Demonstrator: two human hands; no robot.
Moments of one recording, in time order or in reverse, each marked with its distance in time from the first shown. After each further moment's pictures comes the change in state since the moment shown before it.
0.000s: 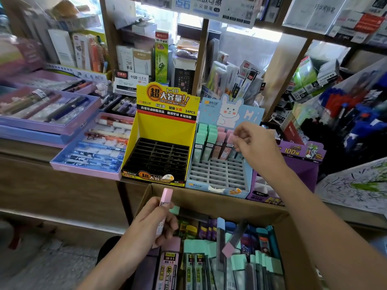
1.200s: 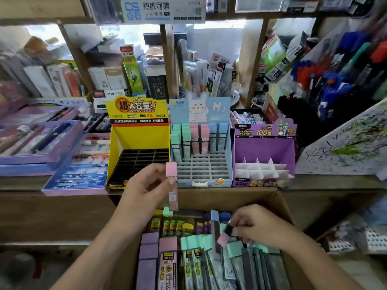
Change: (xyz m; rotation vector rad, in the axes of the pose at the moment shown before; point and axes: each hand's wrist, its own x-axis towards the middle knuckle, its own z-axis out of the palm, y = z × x) left_hand 0.020 0.065 0.039 0.426 0.045 0.420; right_hand -0.171 0.073 0.005 0.184 -0.704 0.421
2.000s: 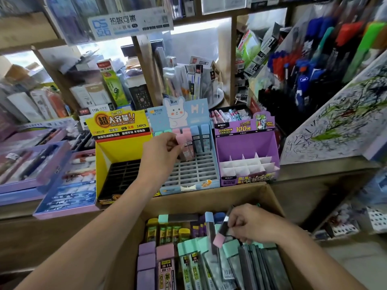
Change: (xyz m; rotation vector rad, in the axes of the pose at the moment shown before) left_hand 0.114 0.019 0.055 0.588 0.156 0.166; right_hand 0.006 0.020 0.002 0.053 -0.030 0.044
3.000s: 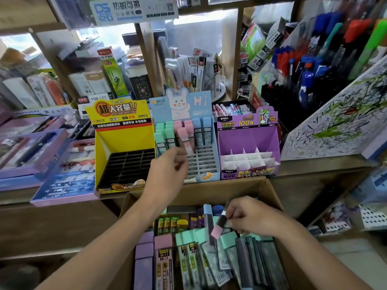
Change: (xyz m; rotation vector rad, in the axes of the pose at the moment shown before) left_hand -0.059 -0.005 0.009 0.008 -0.105 -0.037; right_hand -0.008 -0.007 -0.001 0.005 0.037 -0.018
